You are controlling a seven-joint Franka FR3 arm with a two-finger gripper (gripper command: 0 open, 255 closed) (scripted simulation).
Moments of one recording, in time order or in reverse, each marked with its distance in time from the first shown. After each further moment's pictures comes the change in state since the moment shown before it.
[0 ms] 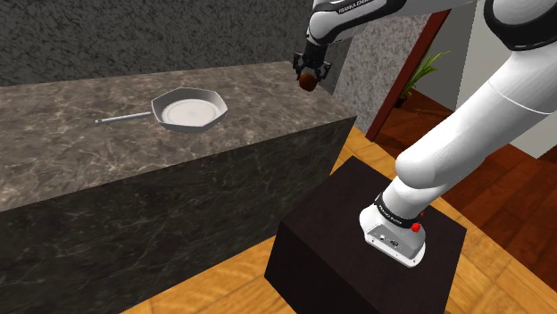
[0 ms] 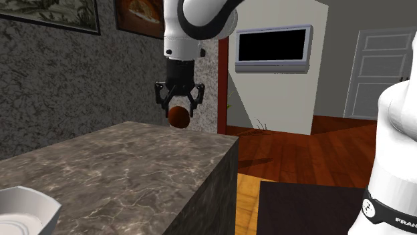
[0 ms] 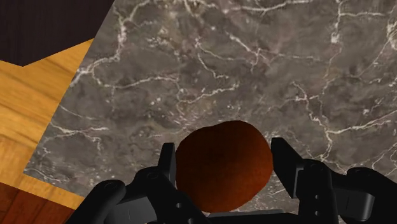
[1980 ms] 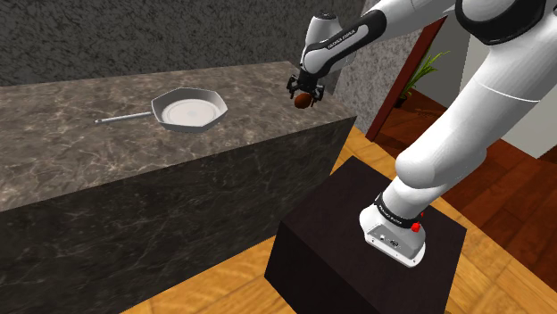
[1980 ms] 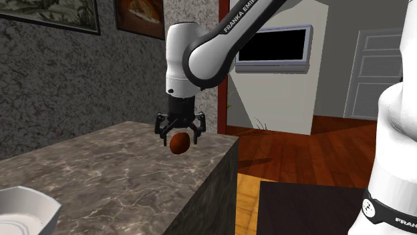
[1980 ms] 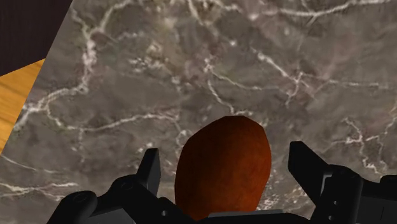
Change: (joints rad) arm -0.004 0.135 0.000 -0.111 -0.061 0.240 0.061
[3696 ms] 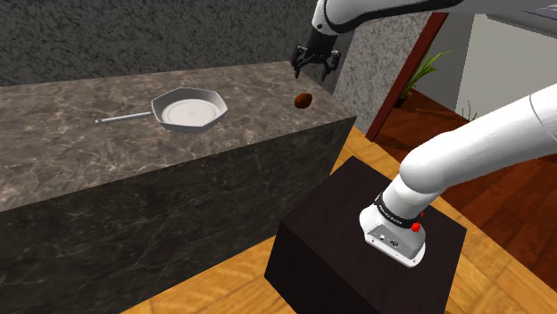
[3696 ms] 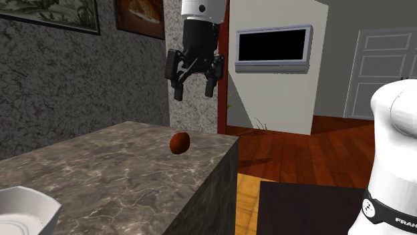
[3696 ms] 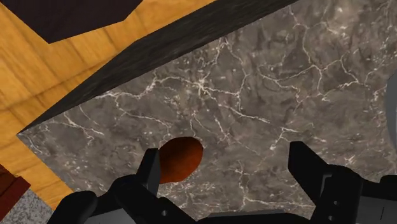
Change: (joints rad) arm 0.161 -0.469 0.011 -0.048 0.149 -0.393 -0.459
